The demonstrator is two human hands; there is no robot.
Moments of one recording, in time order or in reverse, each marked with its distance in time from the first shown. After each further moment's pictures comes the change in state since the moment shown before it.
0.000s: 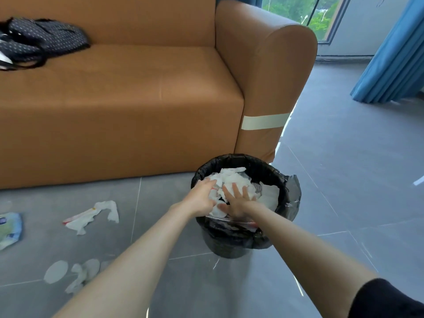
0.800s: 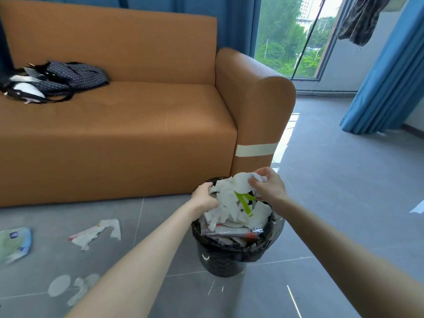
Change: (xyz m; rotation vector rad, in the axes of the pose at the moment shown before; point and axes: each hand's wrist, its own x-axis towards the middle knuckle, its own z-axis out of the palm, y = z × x) left_hand -0.015 0.051 -0.032 -0.483 0.134 -0.141; right_hand -0.119 0.036 -0.088 1.032 0.743 -0.079
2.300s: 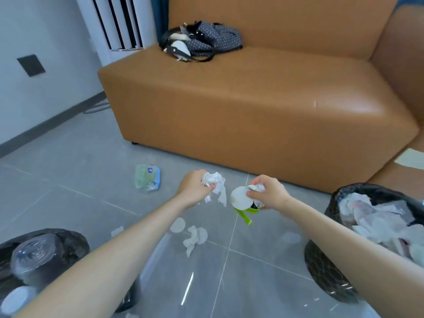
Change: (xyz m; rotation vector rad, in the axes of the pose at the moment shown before) left_hand -0.098 -0.233 -0.226 0.127 0.544 -0.168; right_hand -0.068 -0.059 0.312 -0.237 -0.679 -0.142
